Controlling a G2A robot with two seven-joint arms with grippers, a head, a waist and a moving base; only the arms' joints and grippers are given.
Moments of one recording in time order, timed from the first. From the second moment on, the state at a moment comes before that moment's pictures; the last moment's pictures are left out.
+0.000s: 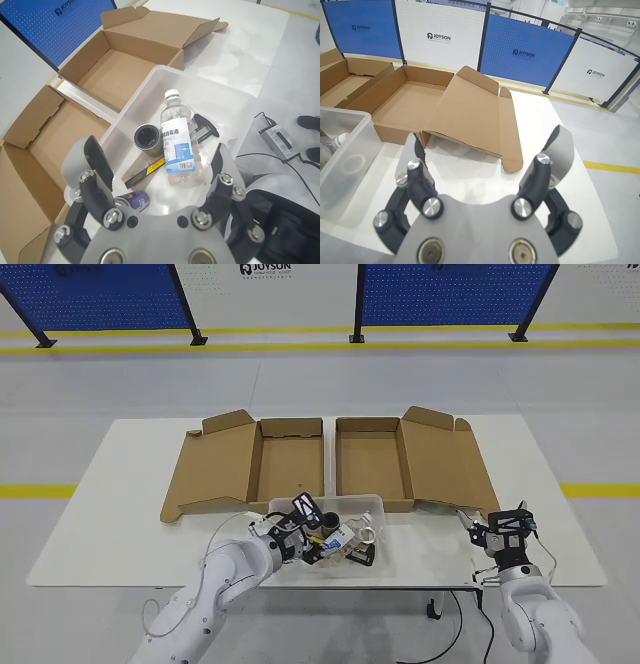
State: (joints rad) left arm 1.32 -1.16 -1.09 -1.79 1.29 -0.44 -0.52; right arm -1.73 -1.15 1.60 -1.80 -1.33 0.00 0.00
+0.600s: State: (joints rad) left arm 1.04 -1.26 -0.81 -1.60 1.05 -0.27 -0.83; right arm -1.73 -1.15 1.60 -1.80 -1.33 0.00 0.00
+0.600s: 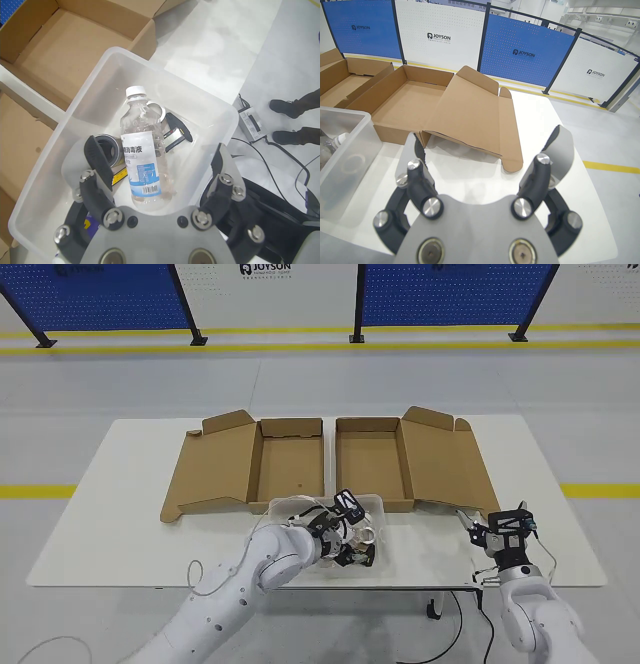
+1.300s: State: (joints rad) left arm 0.96 -1.30 -0.74 -1.45 1.01 -0.24 -0.80; right arm -1.73 -1.15 1.60 -1.80 -1.33 0.00 0.00
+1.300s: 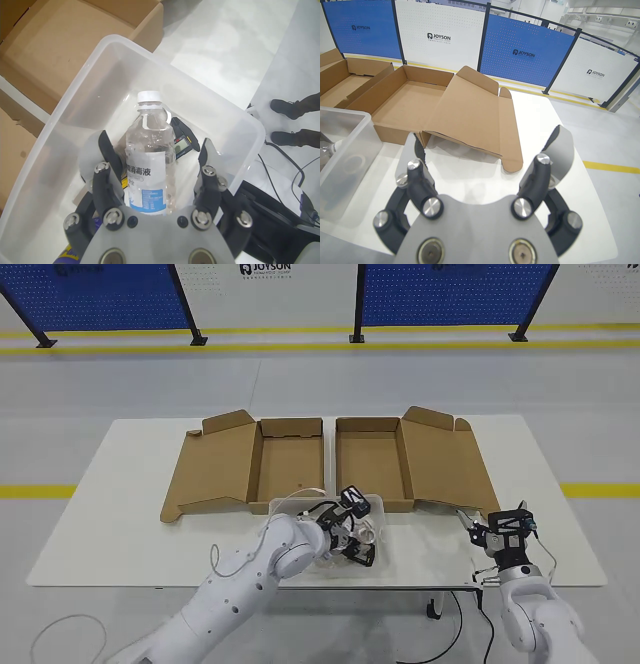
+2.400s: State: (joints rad) left arm 0.94 -1.33 -0.72 -1.43 1.03 -0.26 -0.83; right arm -1.73 -1.15 1.60 -1.80 -1.33 0.00 0.00
